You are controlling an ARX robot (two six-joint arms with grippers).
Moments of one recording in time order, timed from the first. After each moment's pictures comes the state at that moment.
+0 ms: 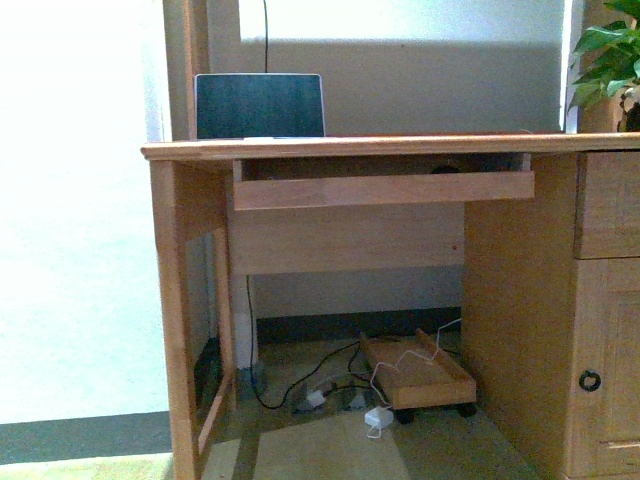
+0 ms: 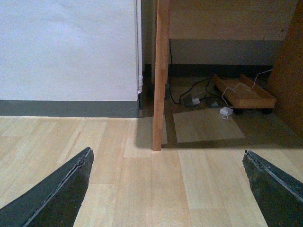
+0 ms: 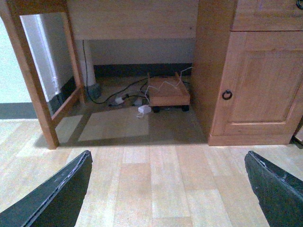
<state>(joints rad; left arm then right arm) 0.00 0.00 0.01 0.00 0.00 0.00 0.00 0.00 0.02 0.00 0.00 0.00</state>
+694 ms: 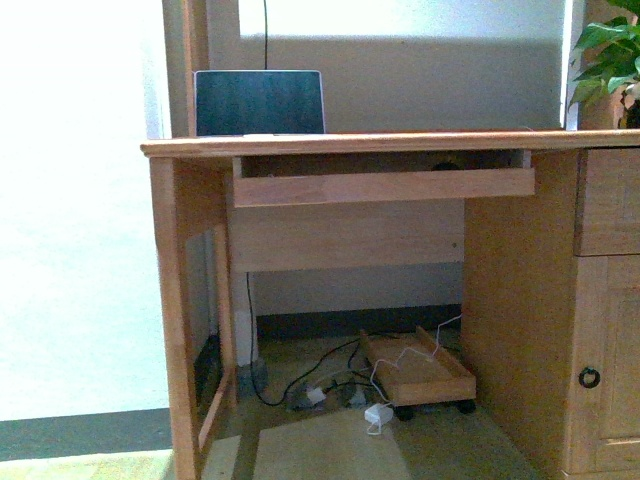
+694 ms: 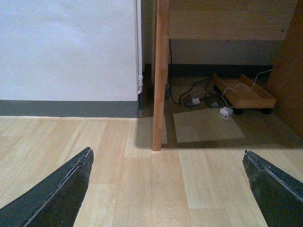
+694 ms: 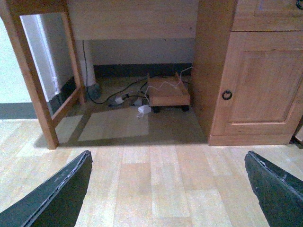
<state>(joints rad) 0.00 0.00 0.01 0.00 0.00 0.00 0.00 0.00 0.02 0.00 0.00 0.00</state>
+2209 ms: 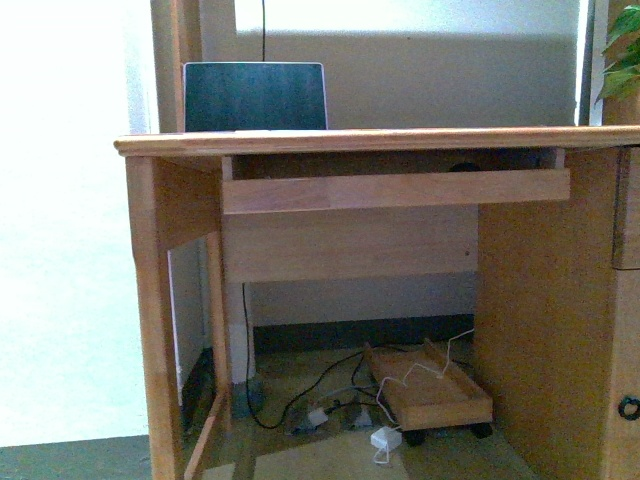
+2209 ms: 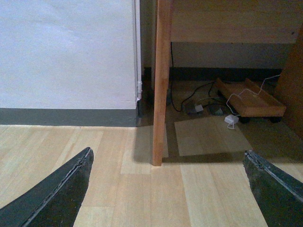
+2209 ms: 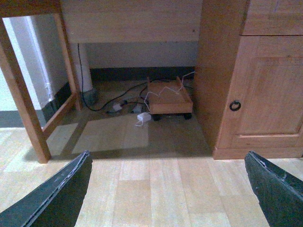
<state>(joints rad) 0.00 0.00 0.01 0.00 0.00 0.00 0.00 0.00 0.02 0.00 0.00 0.00</state>
